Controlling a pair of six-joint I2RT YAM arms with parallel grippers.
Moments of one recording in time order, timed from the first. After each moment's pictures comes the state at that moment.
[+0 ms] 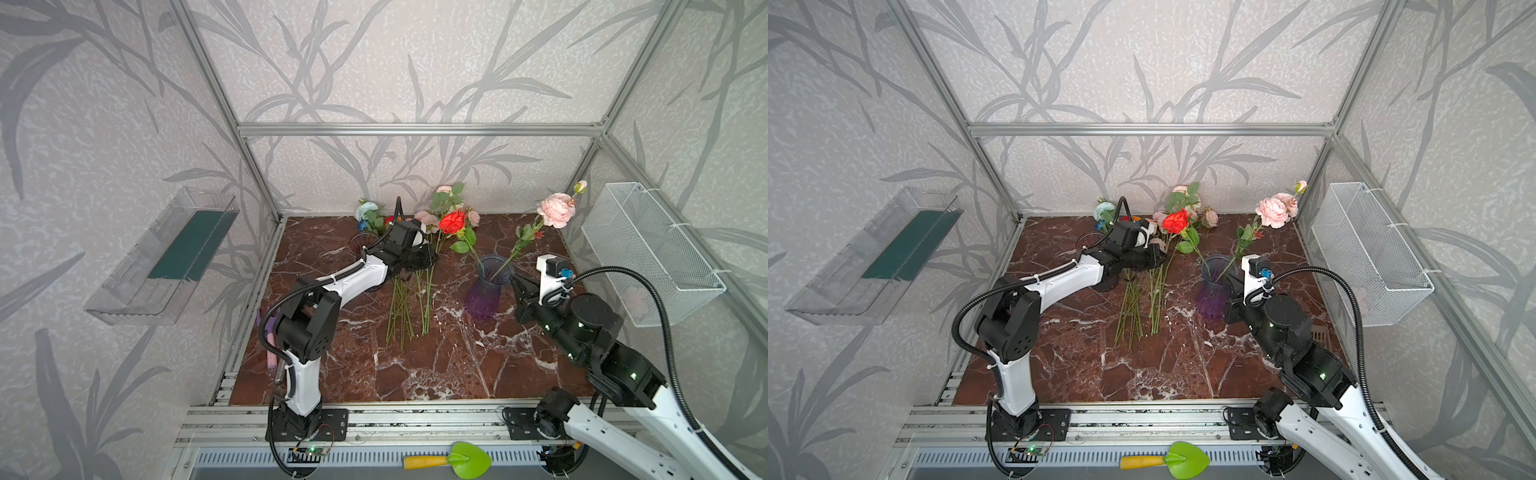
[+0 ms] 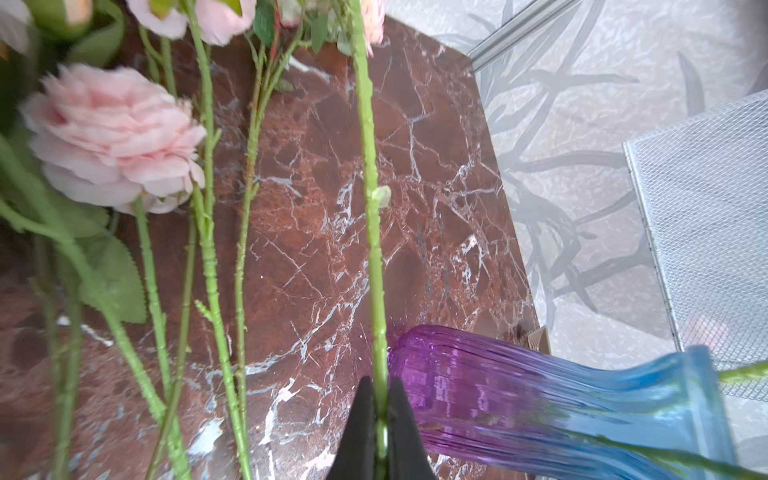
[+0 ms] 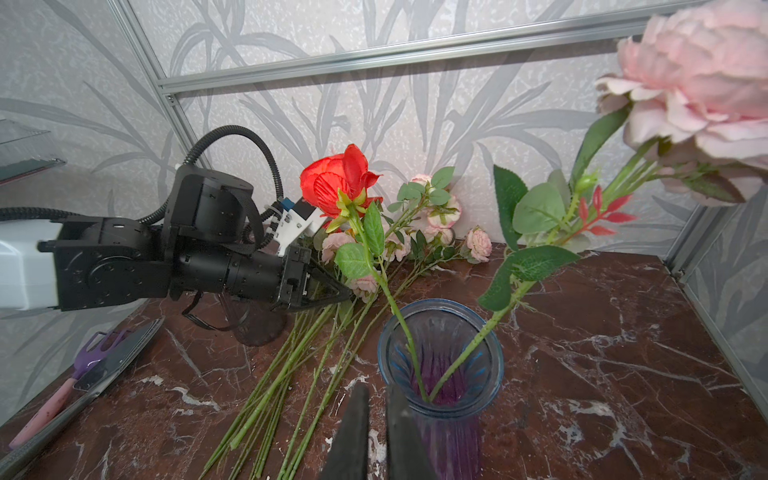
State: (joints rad) left arm -0.57 1.89 1.43 -0.13 0.35 -0.67; right arm 0.69 0.59 0.85 -0.45 0.32 0.22
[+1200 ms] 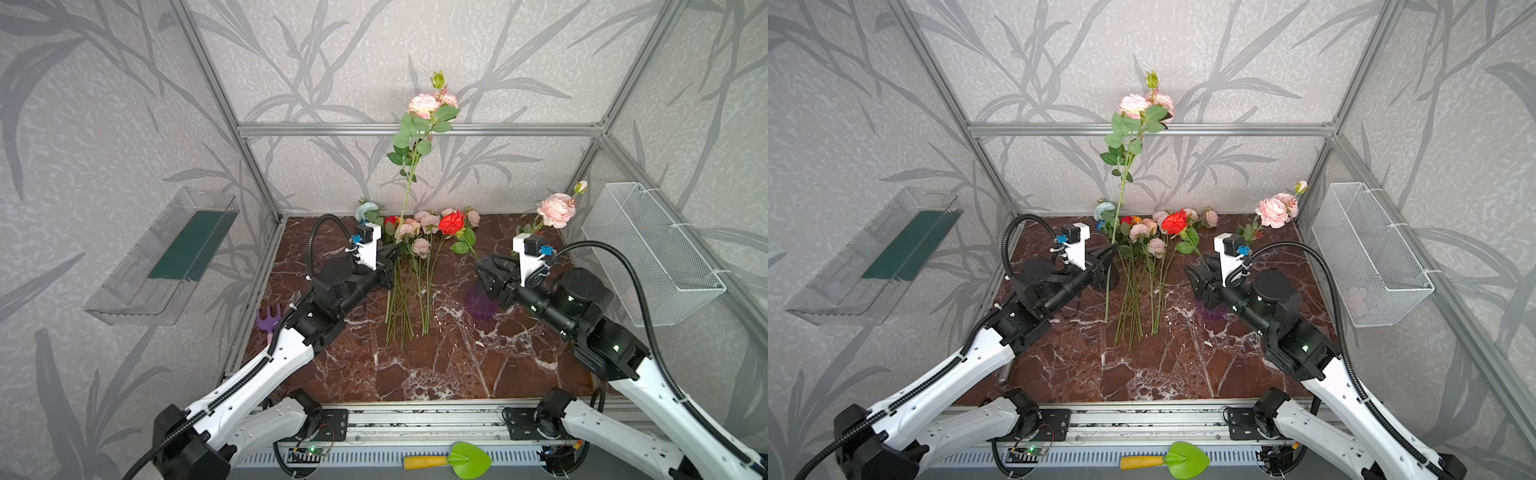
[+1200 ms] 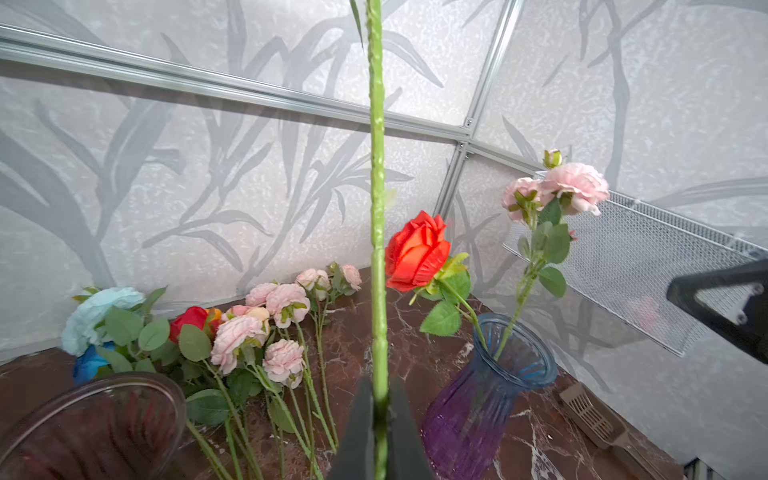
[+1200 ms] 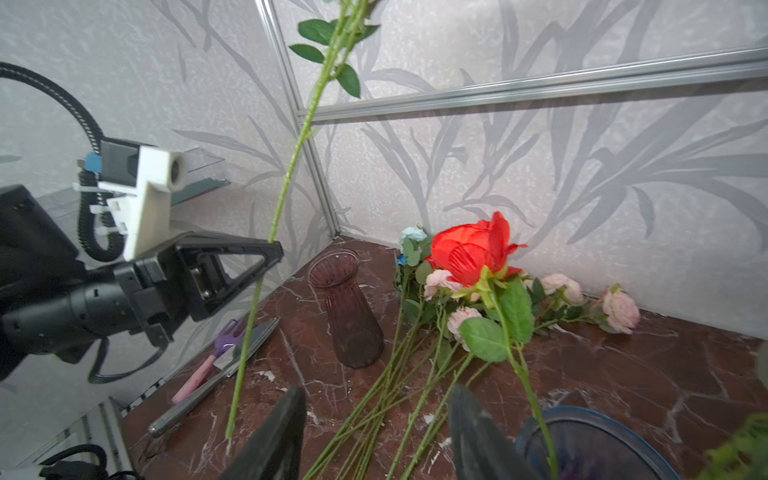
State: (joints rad) left arm -0.64 1.02 0.85 0.17 0.05 -0.23; right arm 0.68 0.82 1.02 -0.27 -0.05 0.24
